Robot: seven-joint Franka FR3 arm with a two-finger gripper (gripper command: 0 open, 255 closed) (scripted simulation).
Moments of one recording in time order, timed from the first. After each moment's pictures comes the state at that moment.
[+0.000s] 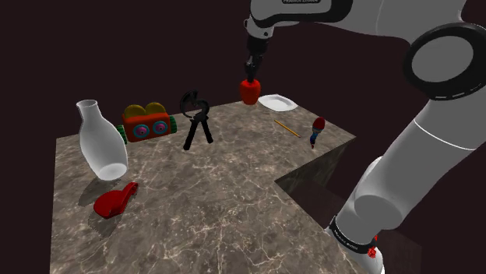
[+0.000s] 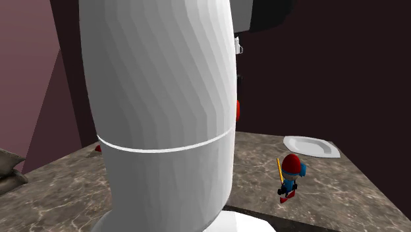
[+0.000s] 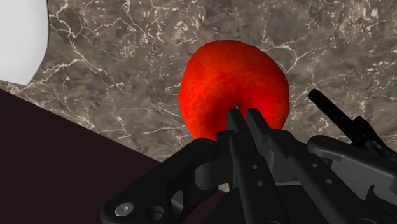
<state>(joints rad) -0.01 -0.10 -0.11 -1.76 -0.07 1.80 -0.40</state>
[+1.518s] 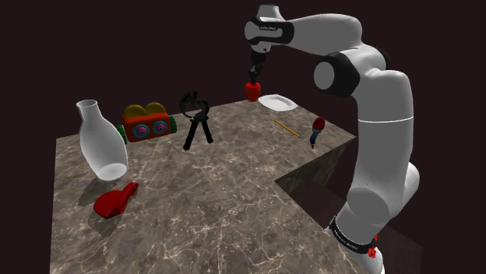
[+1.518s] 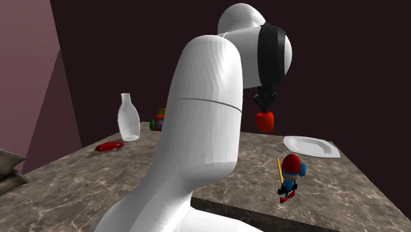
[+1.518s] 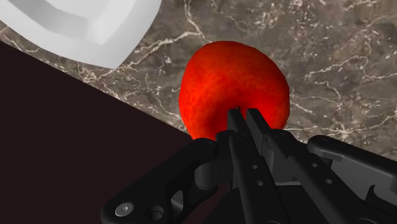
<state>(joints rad) -0.21 0.47 -0.22 -1.22 0.09 1.83 -0.72</state>
